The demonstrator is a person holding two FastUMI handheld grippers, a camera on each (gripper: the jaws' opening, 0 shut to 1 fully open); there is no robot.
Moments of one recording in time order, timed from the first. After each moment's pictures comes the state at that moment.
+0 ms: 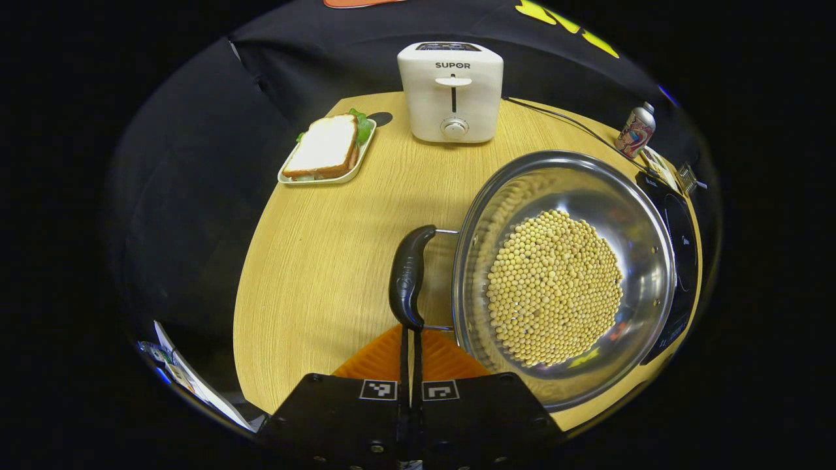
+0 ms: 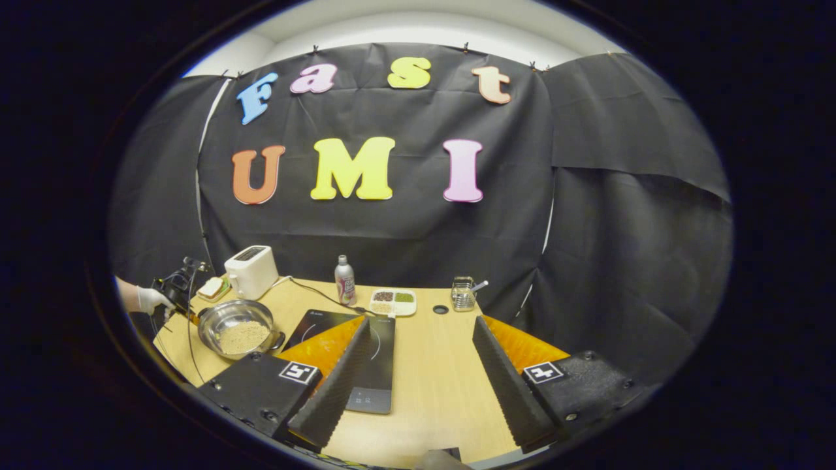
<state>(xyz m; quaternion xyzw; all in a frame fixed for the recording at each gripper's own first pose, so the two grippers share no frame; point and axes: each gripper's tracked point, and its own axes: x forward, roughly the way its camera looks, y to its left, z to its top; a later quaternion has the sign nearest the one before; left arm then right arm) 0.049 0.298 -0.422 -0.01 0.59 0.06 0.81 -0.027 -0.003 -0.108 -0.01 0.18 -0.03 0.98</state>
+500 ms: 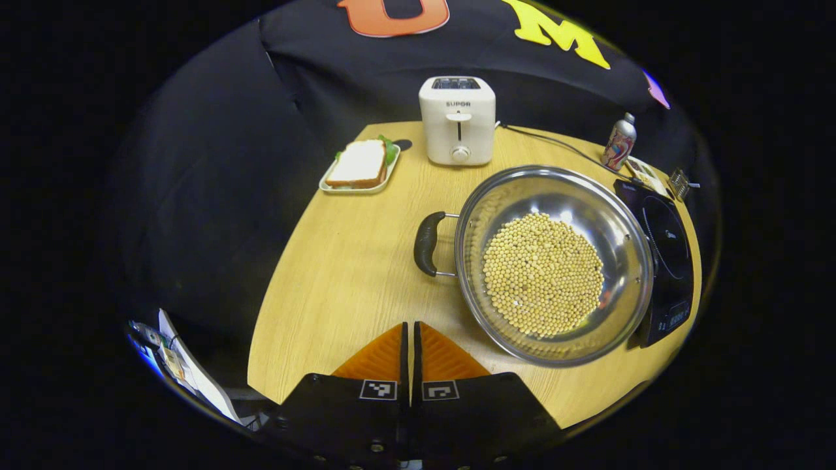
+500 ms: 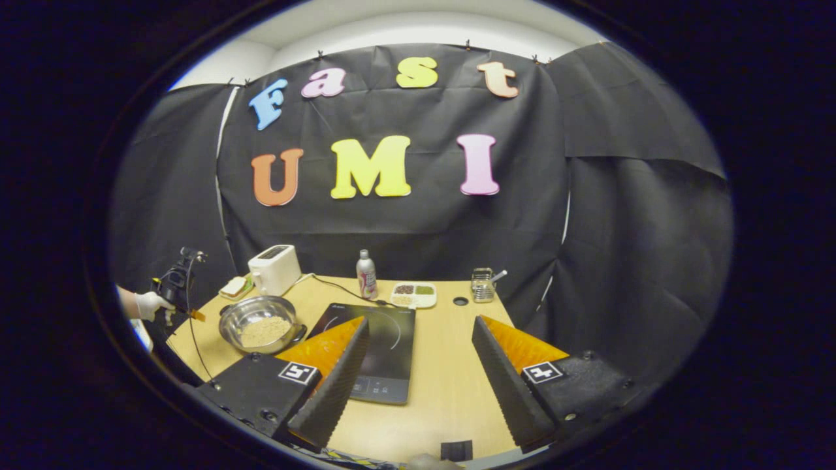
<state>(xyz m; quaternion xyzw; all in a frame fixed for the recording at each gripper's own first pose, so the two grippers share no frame) -0.019 0.296 -0.343 0.00 0.49 0.10 0.86 -0.050 0.013 -0.130 0.01 0.19 0.03 0.98</state>
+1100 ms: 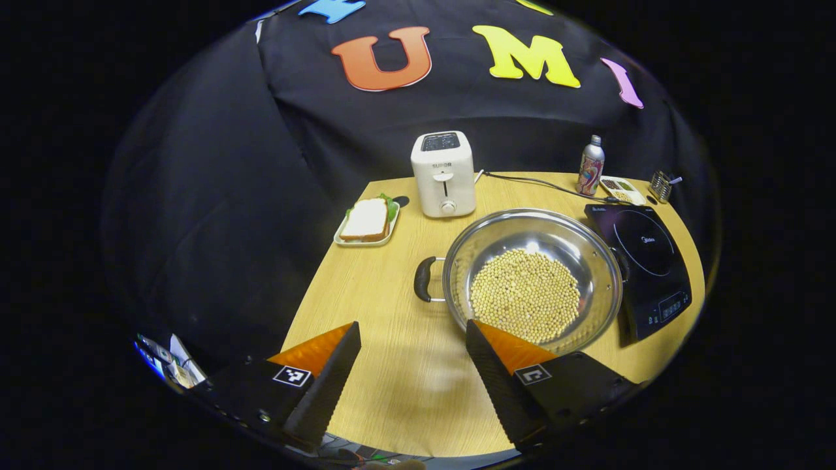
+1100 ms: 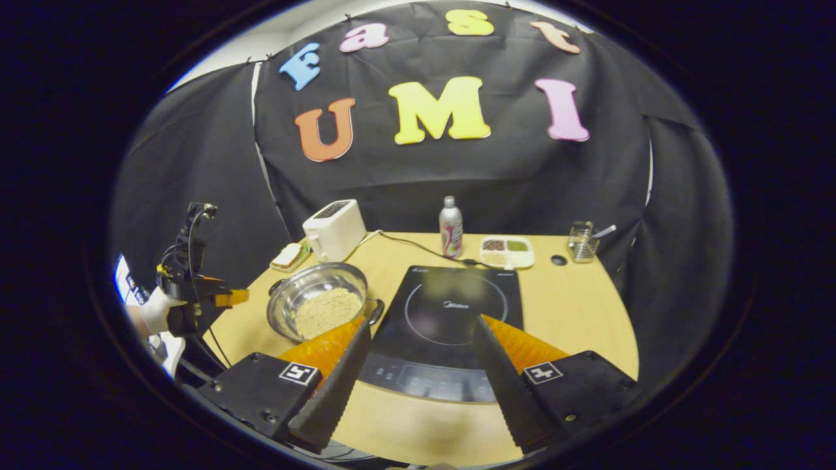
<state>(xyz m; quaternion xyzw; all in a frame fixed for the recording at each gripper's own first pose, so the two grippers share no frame) 0.011 0.287 -0.310 0.04 0.41 0.07 0.91 0.030 0.196 -0.231 0.05 0.32 0.15 0.93</state>
